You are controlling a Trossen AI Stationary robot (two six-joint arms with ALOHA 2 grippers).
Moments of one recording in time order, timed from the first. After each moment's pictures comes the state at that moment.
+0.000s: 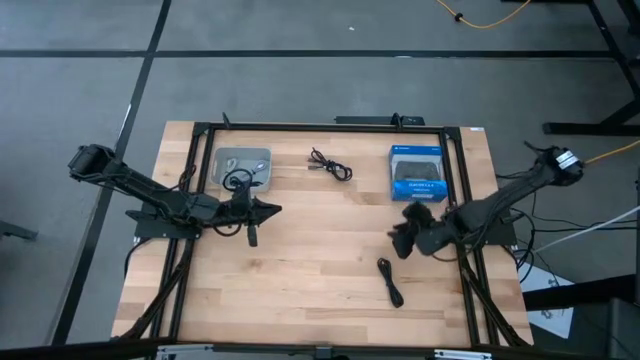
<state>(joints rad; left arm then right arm) -0.31 0.93 0.30 0.55 -0.56 -0.31 0.51 1.04 0.51 -0.45 0.51 1.22</state>
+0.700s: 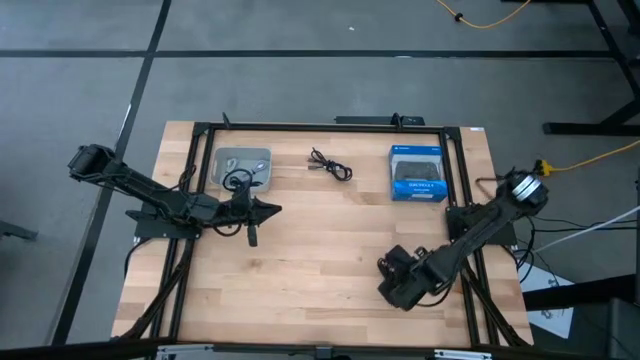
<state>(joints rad) -0.31 0.93 0.30 0.55 -0.56 -0.30 0.73 1.63 0.94 -0.72 0.25 1.56</state>
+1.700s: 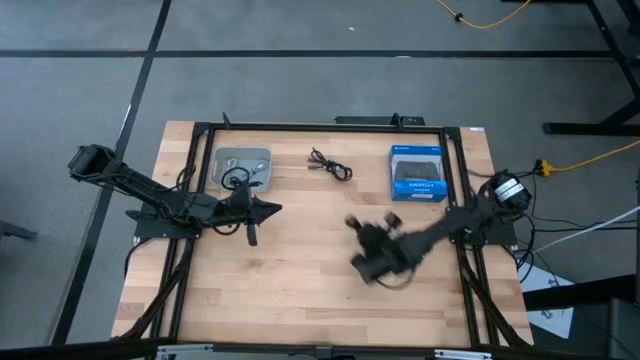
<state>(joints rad) -0.31 0.93 0.30 0.60 -0.56 -0.30 0.49 1.75 1.11 -0.77 0.69 1.06</state>
